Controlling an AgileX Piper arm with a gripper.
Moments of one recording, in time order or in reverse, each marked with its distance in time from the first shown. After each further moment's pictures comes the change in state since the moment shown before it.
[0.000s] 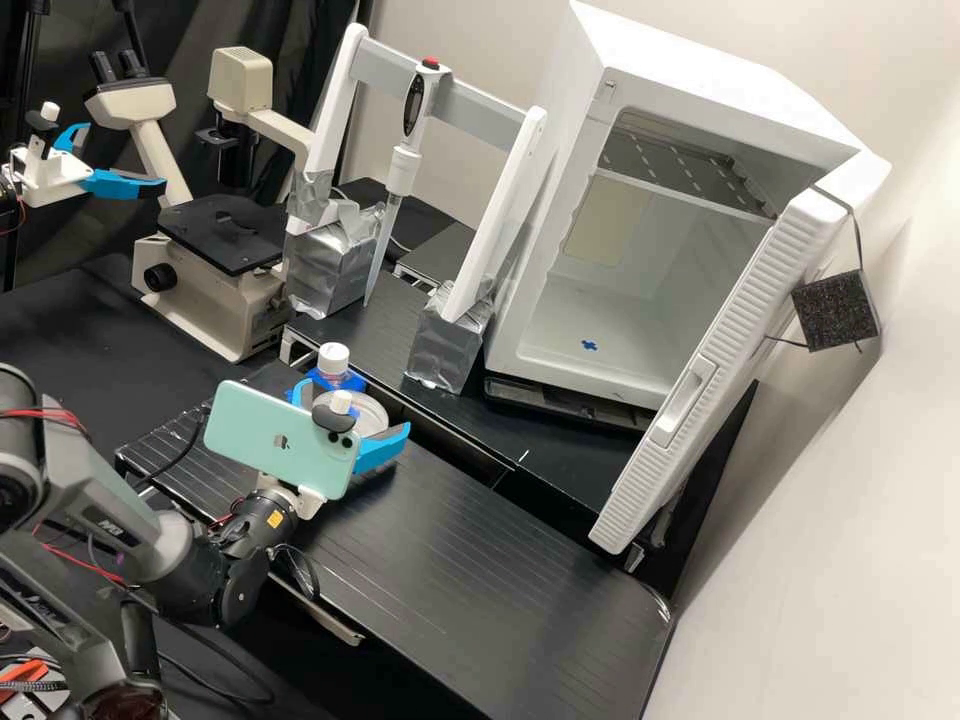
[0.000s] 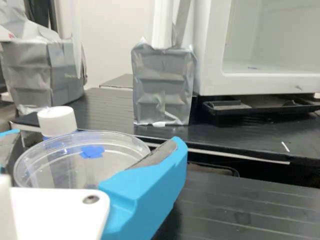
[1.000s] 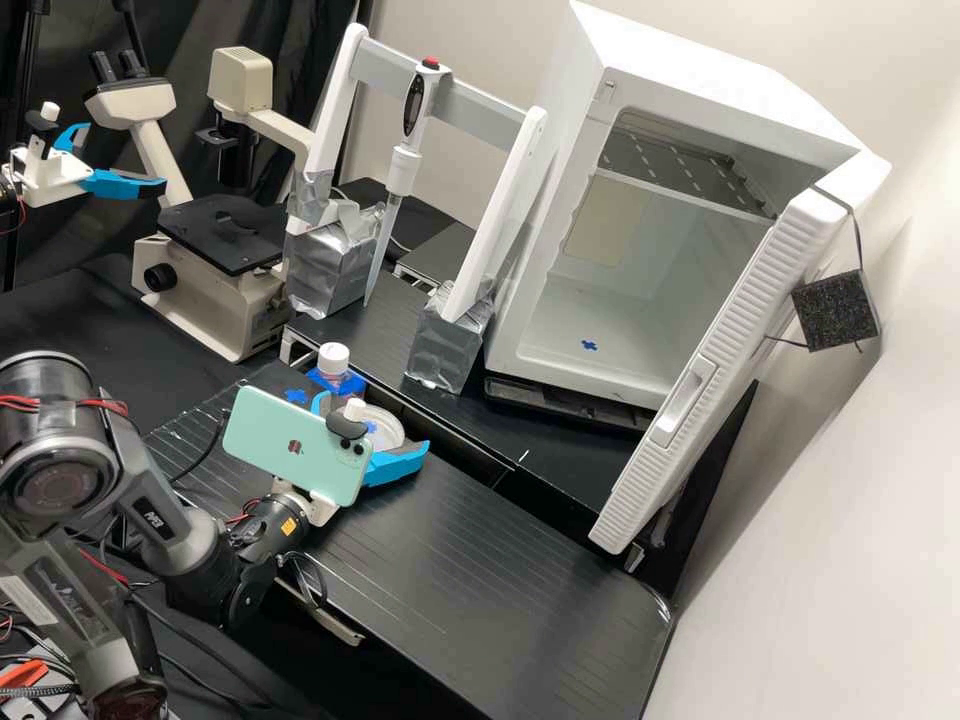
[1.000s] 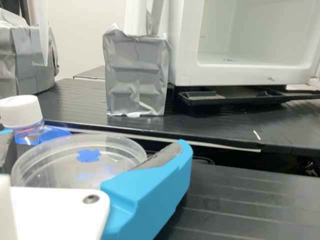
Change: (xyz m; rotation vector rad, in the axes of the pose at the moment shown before) arm 0.006 0.001 0.010 -0.030 -0.052 0.050
